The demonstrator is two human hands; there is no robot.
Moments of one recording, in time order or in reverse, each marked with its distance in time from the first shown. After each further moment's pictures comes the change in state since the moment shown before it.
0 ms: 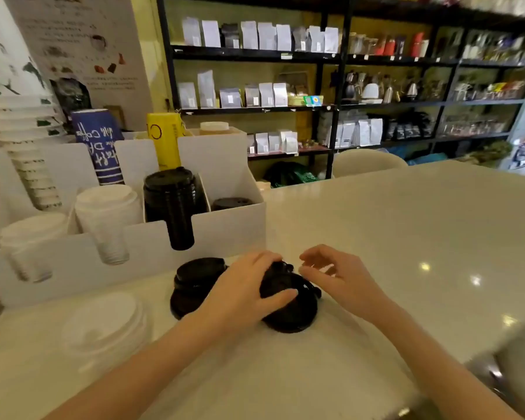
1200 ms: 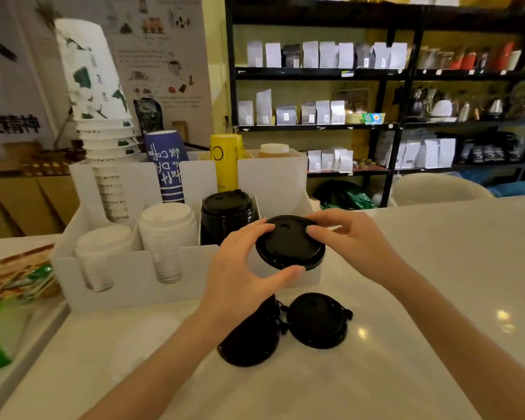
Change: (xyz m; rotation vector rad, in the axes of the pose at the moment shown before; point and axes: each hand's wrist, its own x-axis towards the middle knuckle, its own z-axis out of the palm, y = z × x) left_hand 0.014 -0.029 -0.065 -0.097 0.630 -0.025; right_hand 0.102 -0.081 0.006 0.090 -0.020 -0.270
